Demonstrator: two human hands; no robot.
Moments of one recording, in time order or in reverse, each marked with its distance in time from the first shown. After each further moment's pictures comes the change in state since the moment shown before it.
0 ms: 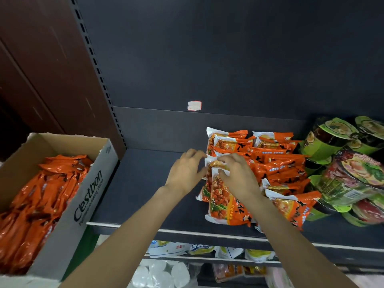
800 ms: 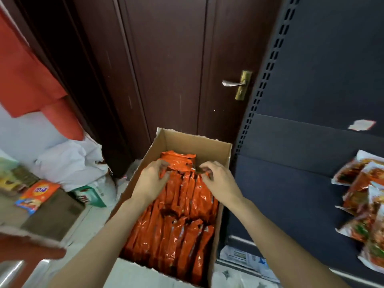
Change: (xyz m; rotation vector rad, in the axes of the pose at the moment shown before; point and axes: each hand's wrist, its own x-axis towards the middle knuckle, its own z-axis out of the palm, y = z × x) left_hand -0.151 -0.381 -0.218 -0.097 0.184 -0.477; right_hand 0.072 -0.363 0.210 0.341 -0.249 -0.205
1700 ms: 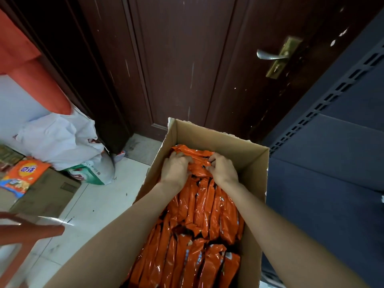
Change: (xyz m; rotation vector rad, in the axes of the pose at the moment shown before) left_hand 0.115 -0.059 0.068 0.346 -0.268 -0.029; right_hand 0.141 0.043 0.107 -0.162 -0.145 0.426
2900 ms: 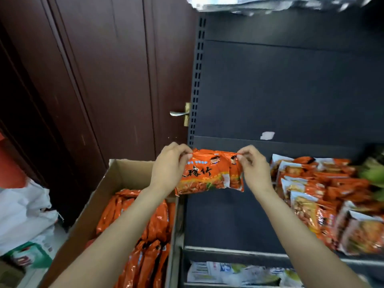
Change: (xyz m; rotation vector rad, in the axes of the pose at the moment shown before) left_hand -0.147 0.210 -0.114 -0.362 0.465 0.530; right_hand -0.222 0.123 -0.233 0.504 0.737 -0.186
